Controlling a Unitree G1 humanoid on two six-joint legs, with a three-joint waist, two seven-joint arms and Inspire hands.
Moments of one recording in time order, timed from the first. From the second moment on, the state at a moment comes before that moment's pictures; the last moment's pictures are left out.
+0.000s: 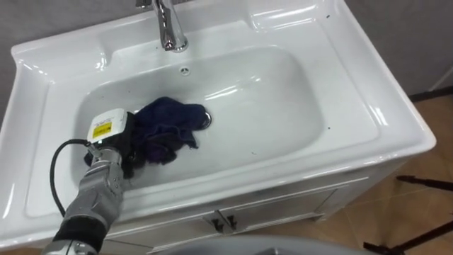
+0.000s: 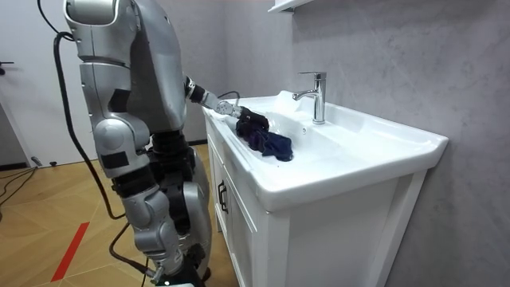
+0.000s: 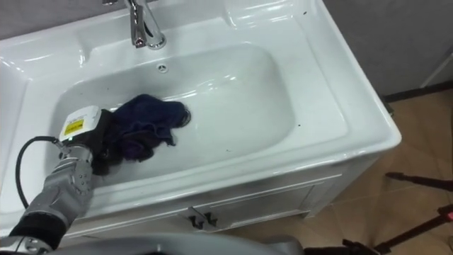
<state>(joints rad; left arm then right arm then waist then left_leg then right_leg) -0.02 0.32 -0.08 0.65 0.90 0.04 0.20 0.11 -0.35 -0.11 1.24 0.20 0.08 0.14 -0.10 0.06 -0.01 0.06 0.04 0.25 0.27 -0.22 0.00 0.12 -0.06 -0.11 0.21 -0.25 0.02</state>
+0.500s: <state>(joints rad) 0.00 0.32 -0.02 0.26 0.85 0.00 0.35 0.11 -0.30 -0.08 1.29 0.28 0.02 0.11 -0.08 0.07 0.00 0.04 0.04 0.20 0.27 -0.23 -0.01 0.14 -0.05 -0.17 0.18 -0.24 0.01</state>
